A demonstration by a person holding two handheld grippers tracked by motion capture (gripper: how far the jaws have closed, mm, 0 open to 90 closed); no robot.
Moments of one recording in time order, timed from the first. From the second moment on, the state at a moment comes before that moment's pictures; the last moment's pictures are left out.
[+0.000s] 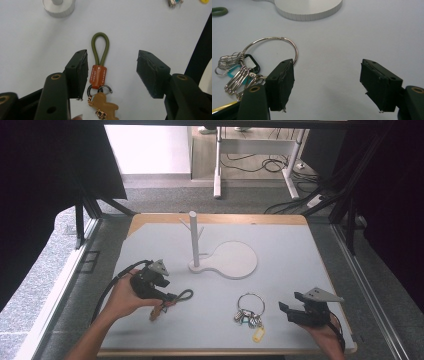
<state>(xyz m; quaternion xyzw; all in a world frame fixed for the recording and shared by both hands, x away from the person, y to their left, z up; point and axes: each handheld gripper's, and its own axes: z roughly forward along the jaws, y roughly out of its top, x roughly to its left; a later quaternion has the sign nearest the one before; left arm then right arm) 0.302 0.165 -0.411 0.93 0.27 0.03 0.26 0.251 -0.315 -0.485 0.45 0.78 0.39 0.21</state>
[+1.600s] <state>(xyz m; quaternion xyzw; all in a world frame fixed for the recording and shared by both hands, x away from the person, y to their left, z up) 0.331 0.137 -0.480 0.97 0.23 -0.01 0.09 0.250 -0.295 -0.497 0.41 0.81 0.37 0.19</state>
